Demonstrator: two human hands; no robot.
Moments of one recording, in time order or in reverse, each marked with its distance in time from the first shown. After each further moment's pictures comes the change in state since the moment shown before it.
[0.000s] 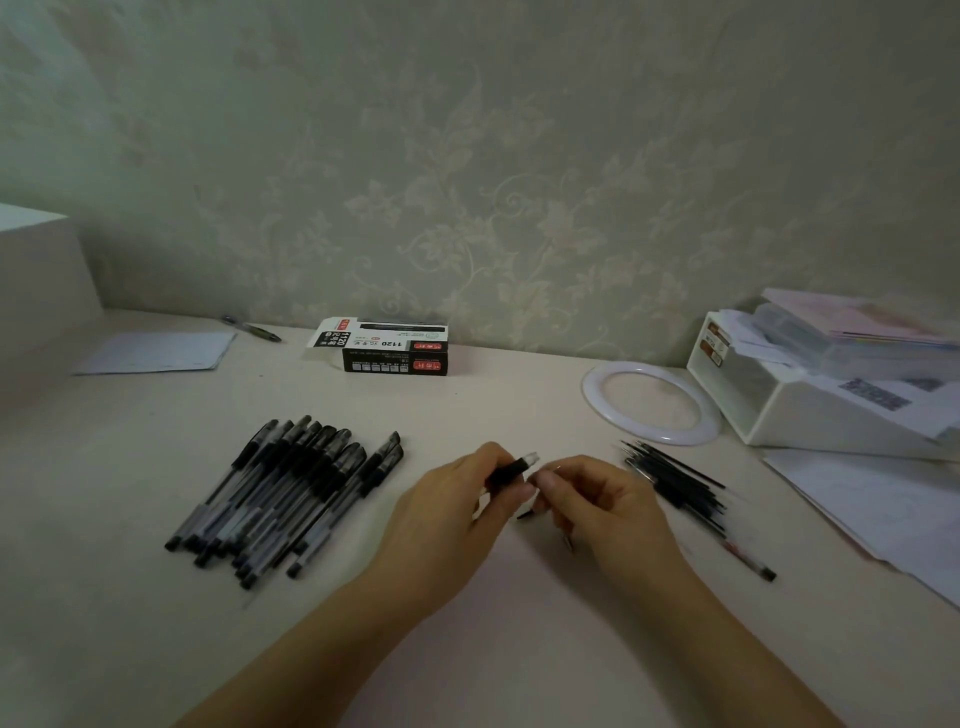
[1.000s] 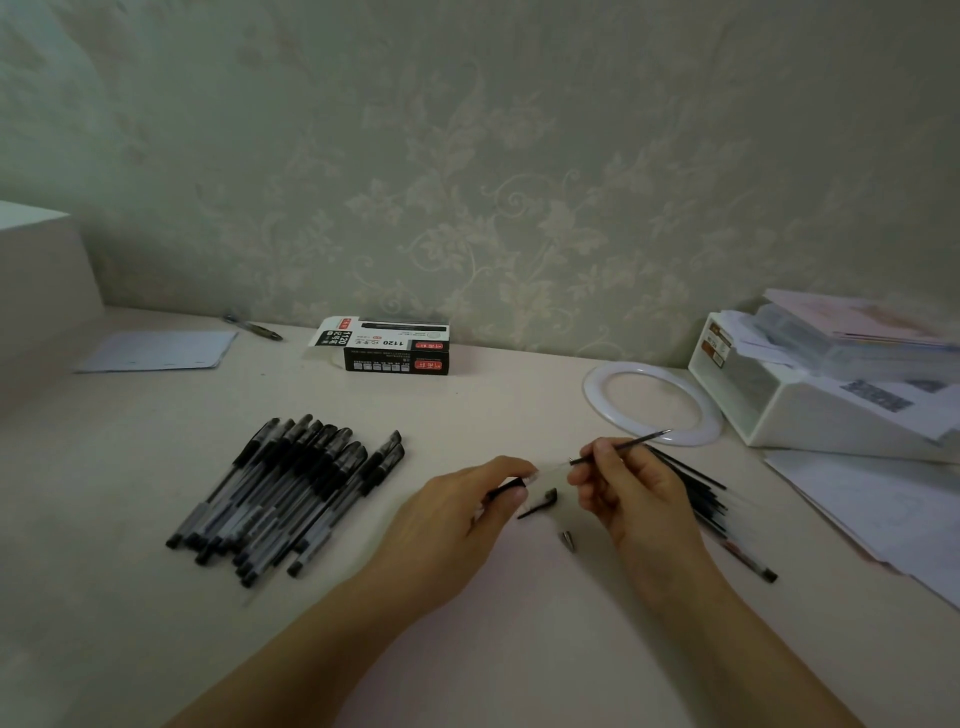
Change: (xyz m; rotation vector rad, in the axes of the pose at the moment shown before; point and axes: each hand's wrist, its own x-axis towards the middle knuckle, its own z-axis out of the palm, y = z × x) left_hand -0.001 -0.014 0.007 -0.013 -0.093 0.001; right_hand 0.008 0.003 -0.012 0.414 0.222 0.160
